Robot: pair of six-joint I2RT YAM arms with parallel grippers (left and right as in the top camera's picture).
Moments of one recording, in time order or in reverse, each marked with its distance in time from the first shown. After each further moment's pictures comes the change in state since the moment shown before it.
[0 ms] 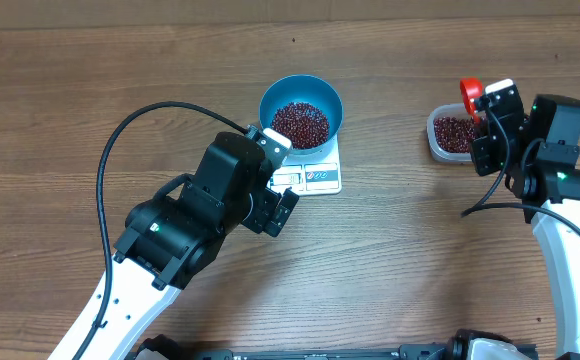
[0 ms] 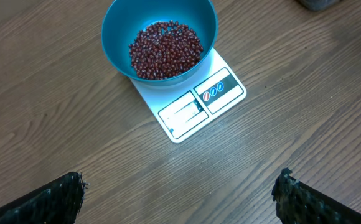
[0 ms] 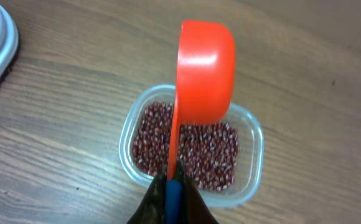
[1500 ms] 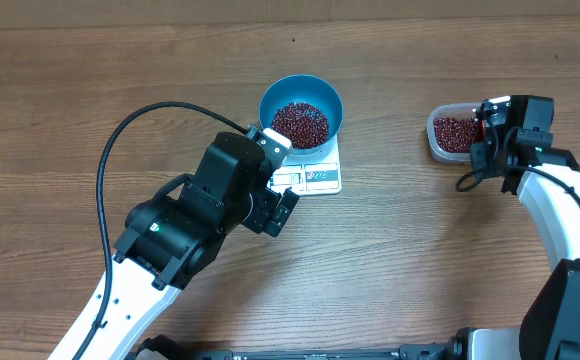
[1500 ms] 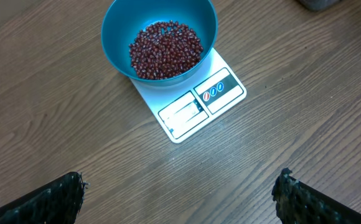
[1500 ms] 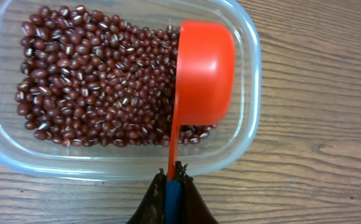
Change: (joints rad) left arm 0.000 0.000 0.000 0.000 0.000 0.000; right arm -0.018 0.259 0.000 0.020 0.268 0.106
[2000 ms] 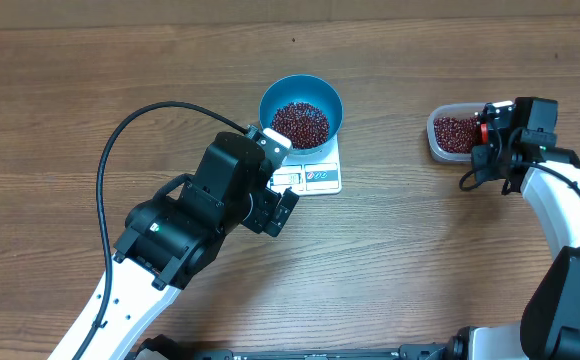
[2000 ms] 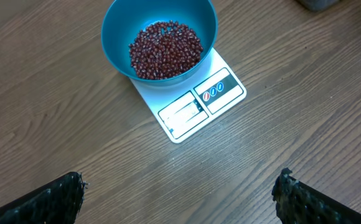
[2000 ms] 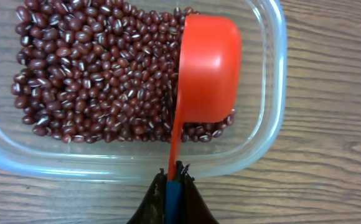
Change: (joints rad) left arm 0.000 0.000 0.000 0.000 0.000 0.000; right arm -0.034 0.043 0.003 -0.018 -0.083 0.003
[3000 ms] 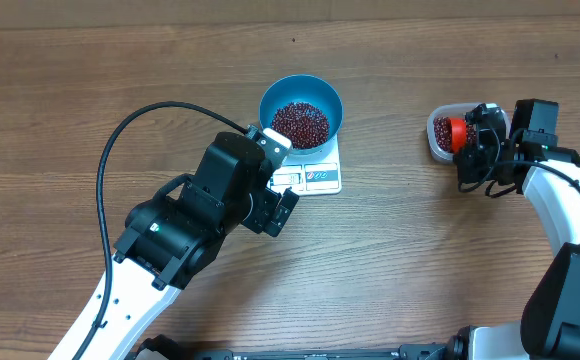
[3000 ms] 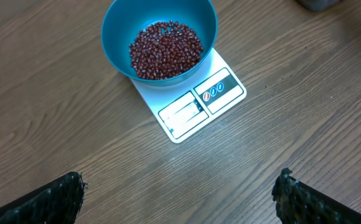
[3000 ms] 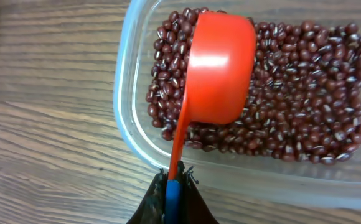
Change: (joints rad) left arm 0.000 0.000 0.000 0.000 0.000 0.000; right arm -0.006 0.011 0.005 -0.050 -0.340 0.048
